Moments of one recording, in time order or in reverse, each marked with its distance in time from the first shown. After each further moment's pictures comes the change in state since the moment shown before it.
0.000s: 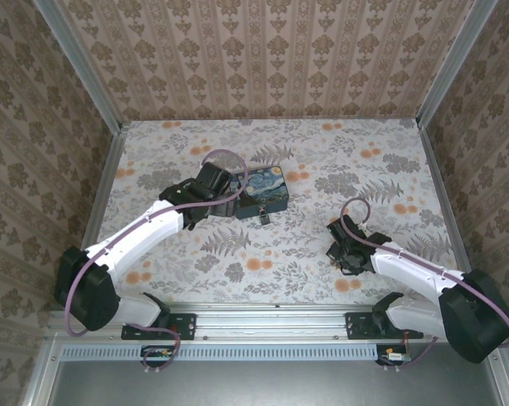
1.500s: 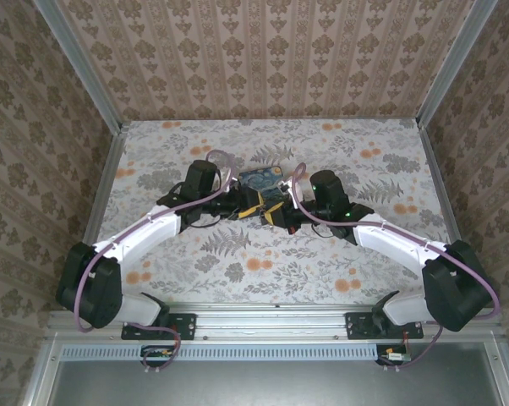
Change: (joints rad) left arm 0.111 0.014 -0.176 0.533 1.008 -0.566; right arm 0.041 0.218 0.319 0.586 -0.832 -1.018
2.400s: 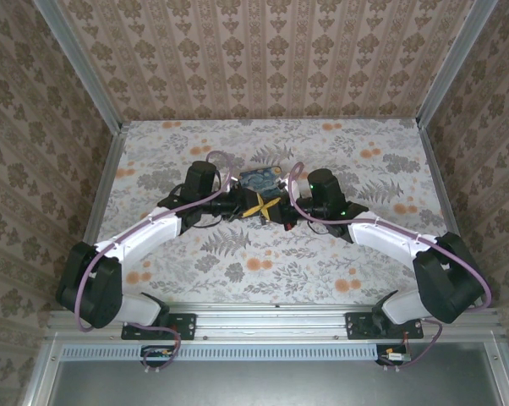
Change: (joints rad) left arm -0.002 0.000 -0.029 0.077 0.045 -0.091; right arm 0.000 0.060 0.002 0.119 0.021 -0.007
